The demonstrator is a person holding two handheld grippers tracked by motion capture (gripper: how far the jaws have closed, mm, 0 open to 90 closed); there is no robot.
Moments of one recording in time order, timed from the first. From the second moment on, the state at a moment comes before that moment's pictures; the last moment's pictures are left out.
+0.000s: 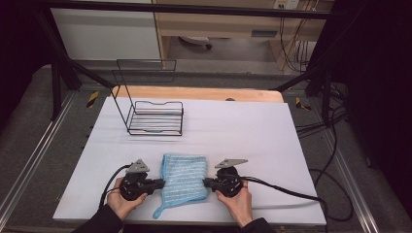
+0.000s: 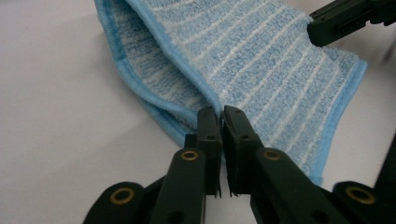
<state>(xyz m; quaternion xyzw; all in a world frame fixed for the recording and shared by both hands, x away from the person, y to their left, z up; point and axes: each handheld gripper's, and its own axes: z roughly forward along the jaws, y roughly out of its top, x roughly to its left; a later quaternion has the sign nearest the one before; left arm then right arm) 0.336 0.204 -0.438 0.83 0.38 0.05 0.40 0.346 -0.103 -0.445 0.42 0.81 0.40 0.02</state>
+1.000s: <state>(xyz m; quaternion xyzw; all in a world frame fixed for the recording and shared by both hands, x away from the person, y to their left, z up) 0.428 0.197 -0.421 0.80 0.46 0.12 0.36 0.356 -0.137 -0.433 0.38 0.81 0.44 0.07</state>
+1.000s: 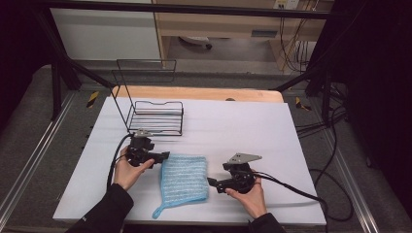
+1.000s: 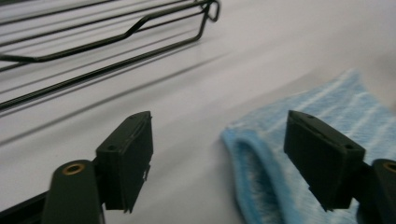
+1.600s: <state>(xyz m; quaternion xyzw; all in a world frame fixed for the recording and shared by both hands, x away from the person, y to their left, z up) 0.429 0.184 -0.442 0.81 0.46 0.09 0.35 0.360 -0.135 -0.437 0.38 0.82 0.43 0.06</state>
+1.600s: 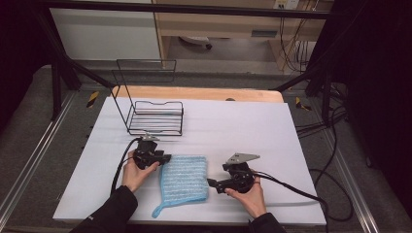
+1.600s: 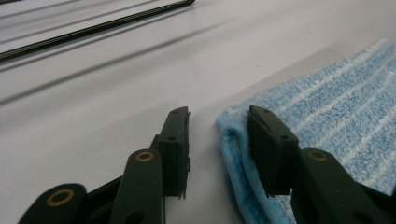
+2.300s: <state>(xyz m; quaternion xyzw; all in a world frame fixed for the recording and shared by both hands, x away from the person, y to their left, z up) 0.429 0.180 -0.444 0.81 0.46 0.06 0.36 0.384 -0.135 -0.429 0.39 0.80 0.46 0.07</state>
